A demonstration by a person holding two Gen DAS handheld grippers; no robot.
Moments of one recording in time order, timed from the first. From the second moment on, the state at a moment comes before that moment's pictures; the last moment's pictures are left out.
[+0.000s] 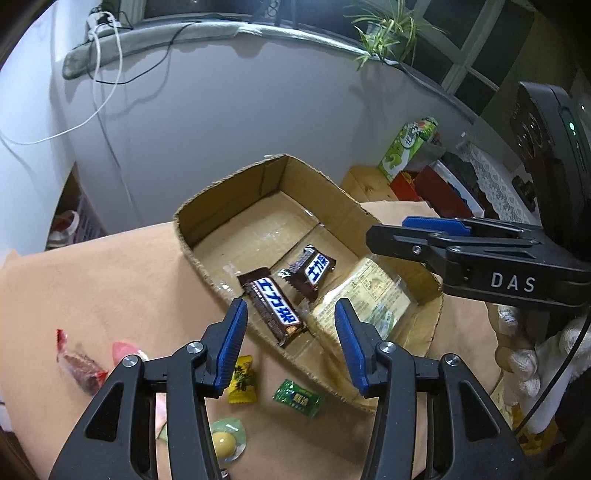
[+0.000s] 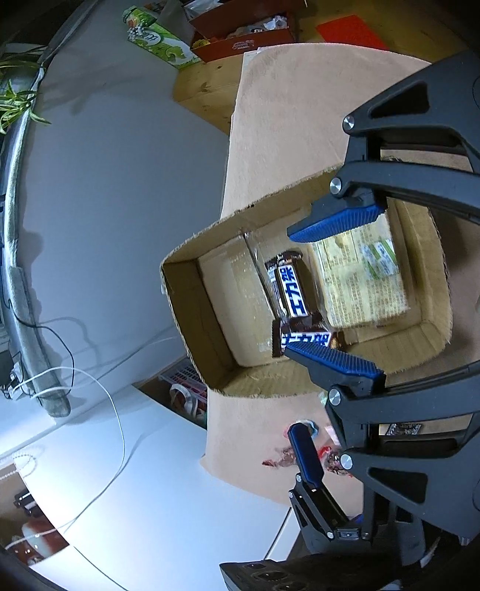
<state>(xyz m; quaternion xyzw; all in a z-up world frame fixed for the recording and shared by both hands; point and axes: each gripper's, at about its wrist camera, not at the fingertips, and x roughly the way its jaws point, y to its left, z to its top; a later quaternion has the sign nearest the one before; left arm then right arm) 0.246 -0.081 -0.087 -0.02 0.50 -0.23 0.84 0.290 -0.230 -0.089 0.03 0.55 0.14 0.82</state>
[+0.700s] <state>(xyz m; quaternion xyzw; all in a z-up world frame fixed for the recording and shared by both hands) 0.171 0.056 -0.092 -0.10 0.50 -0.13 0.85 0.212 -0.144 -0.089 0.02 0.57 0.26 0.78</state>
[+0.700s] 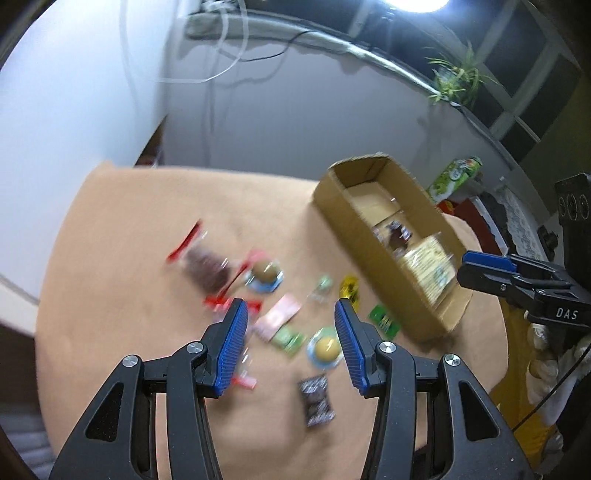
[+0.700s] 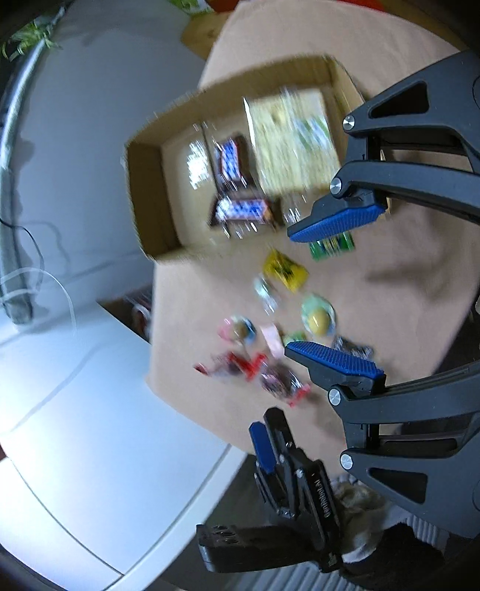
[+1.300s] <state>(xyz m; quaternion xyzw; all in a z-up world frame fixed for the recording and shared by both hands) 0.112 0.024 -0.161 -0.12 0.56 -0.14 0.81 0.195 -0.069 -0.178 -0.02 0.65 0.27 0.71</state>
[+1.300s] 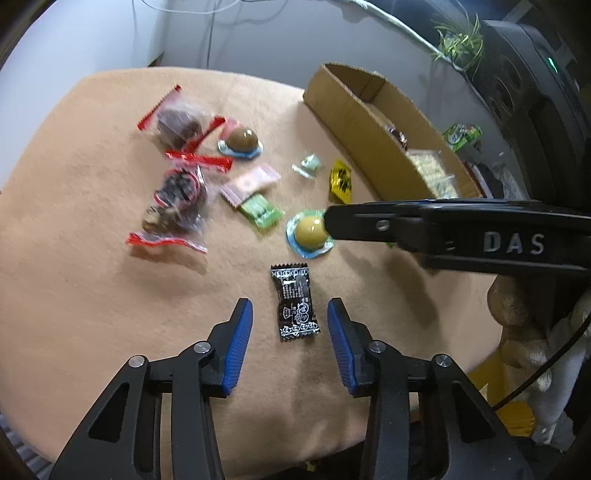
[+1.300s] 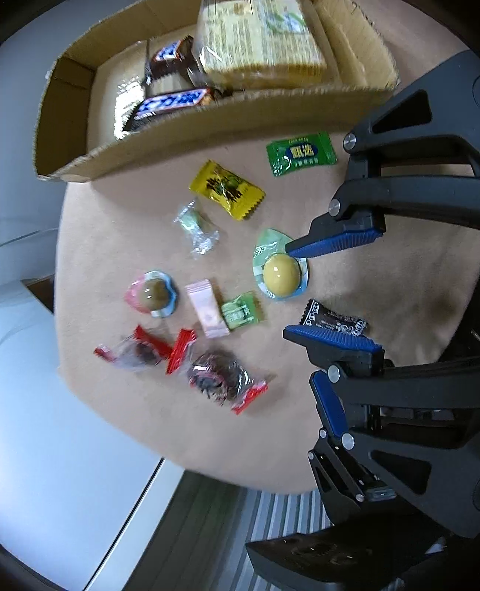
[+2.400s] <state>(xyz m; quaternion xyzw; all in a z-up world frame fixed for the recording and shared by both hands) 0.110 0.018 -0.178 -0.12 0.54 -0.10 0.83 0.191 -0.038 -0.199 -0.07 0.65 0.26 0.71</state>
